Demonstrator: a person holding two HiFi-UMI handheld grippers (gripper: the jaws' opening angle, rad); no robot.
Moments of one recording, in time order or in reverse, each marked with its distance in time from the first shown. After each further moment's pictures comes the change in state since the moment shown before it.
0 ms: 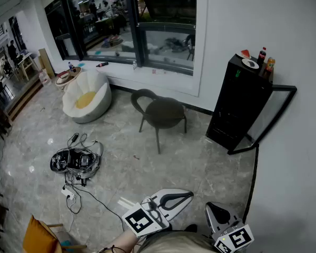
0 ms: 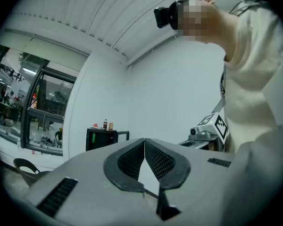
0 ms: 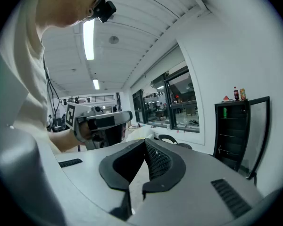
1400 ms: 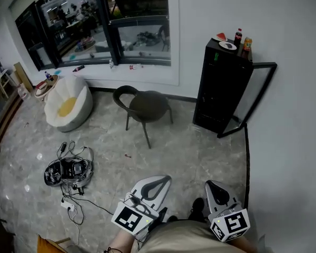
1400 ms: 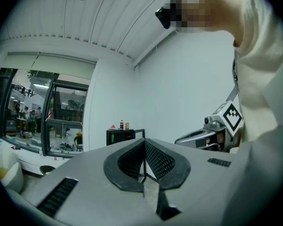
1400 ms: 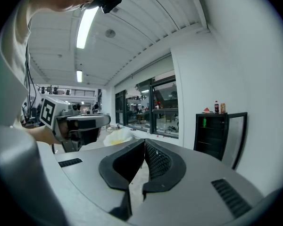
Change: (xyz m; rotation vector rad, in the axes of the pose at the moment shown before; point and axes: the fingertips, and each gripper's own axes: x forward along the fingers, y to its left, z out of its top) left arm -0.067 0.046 0.004 0.095 0.045 0.184; right arm 0.020 0.009 0.015 -0.085 -0.050 -0.269
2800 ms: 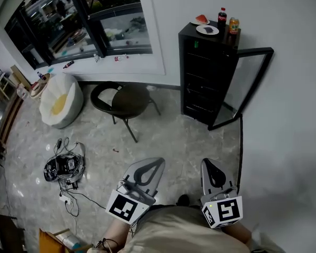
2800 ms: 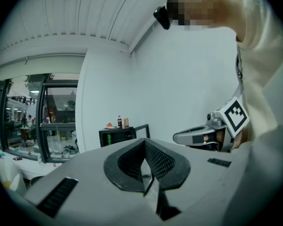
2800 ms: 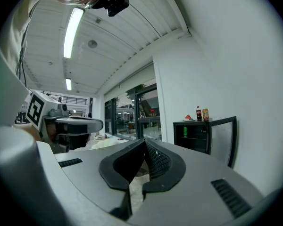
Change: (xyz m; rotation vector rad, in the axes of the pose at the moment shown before) left arm 0.258 -0.024 0.011 0.067 0.111 0.086; right arm 0.040 -0.263 0.029 0.035 -0.120 -0.056
